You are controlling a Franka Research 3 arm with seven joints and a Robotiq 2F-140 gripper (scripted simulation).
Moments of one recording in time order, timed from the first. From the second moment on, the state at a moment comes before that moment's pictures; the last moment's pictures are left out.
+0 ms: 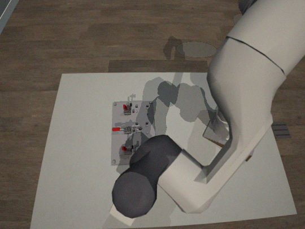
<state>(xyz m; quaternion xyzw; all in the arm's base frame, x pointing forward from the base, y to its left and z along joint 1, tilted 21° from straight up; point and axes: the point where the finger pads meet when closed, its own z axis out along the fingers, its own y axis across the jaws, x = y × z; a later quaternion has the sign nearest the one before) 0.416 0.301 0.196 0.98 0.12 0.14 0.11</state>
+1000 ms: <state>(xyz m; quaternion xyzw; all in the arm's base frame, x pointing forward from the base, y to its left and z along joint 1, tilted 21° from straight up) 0.415 0.300 0.195 0.98 0.04 0.15 0.10</state>
